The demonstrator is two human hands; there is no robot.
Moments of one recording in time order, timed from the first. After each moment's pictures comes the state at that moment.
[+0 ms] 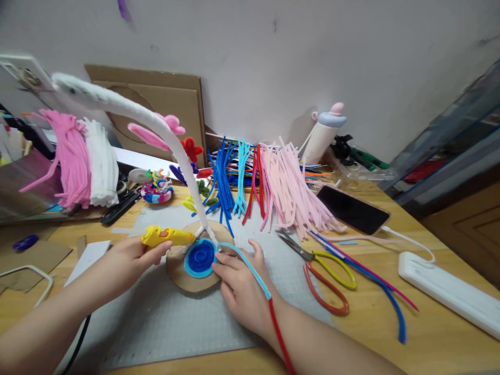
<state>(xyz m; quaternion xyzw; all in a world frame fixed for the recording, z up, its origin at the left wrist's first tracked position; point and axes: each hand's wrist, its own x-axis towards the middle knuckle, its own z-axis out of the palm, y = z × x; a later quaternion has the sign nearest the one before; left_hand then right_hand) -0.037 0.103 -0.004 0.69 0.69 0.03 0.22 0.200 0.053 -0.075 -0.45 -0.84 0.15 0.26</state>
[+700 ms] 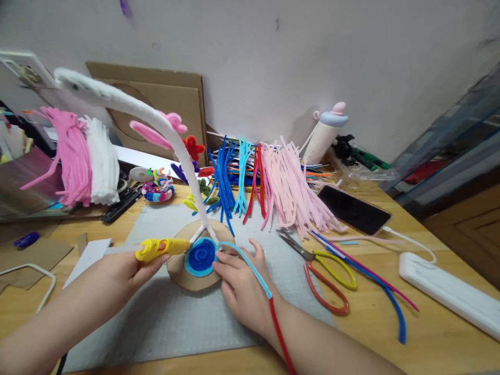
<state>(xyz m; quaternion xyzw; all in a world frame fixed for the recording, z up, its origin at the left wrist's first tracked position) -0.037 0.078 0.006 0.72 0.66 0.00 0.22 0.201 0.053 -0.073 -0.45 -0.84 0.17 0.25</state>
